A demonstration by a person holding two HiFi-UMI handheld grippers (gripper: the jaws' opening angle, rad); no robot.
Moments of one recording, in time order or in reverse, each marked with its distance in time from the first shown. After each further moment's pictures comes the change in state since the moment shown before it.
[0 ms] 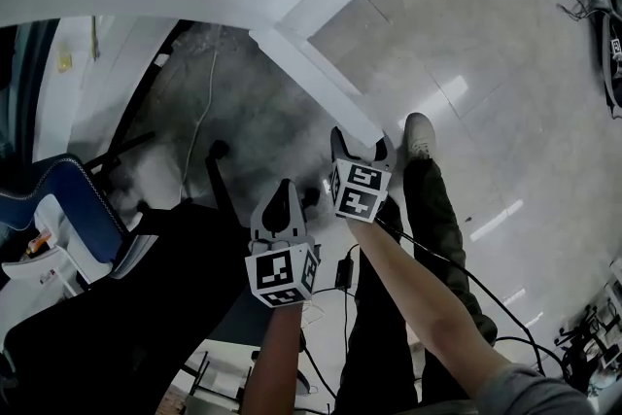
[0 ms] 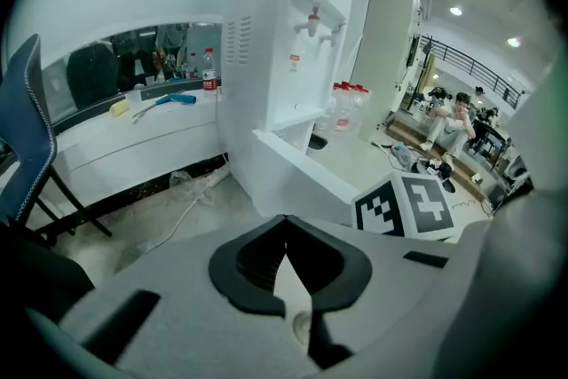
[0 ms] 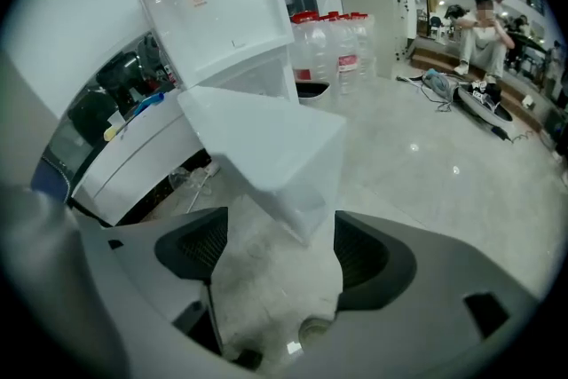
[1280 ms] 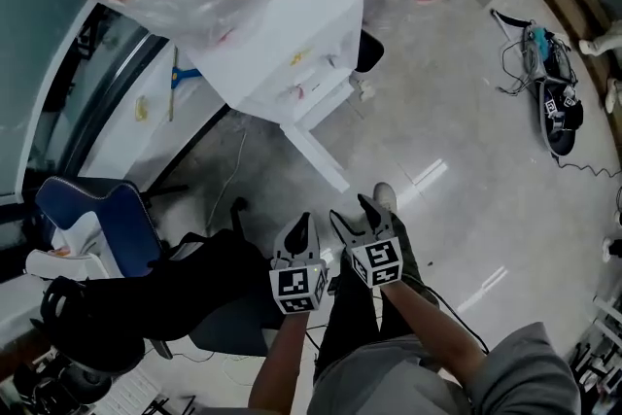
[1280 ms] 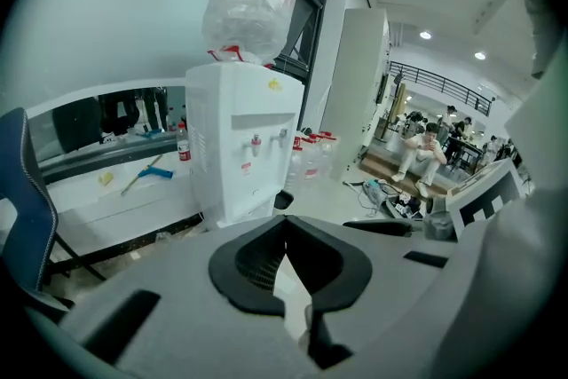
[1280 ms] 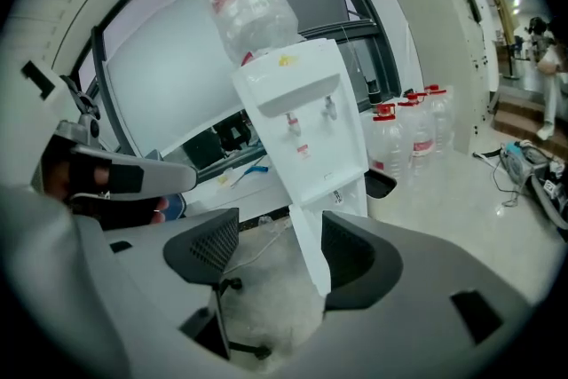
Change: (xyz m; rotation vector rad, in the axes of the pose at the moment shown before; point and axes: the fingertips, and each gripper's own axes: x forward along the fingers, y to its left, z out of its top) left arm -0.158 -0.107 0.186 0.051 -0.184 -0.114; right arm -0.288 0.051 0.173 -0.308 -0.222 0.486
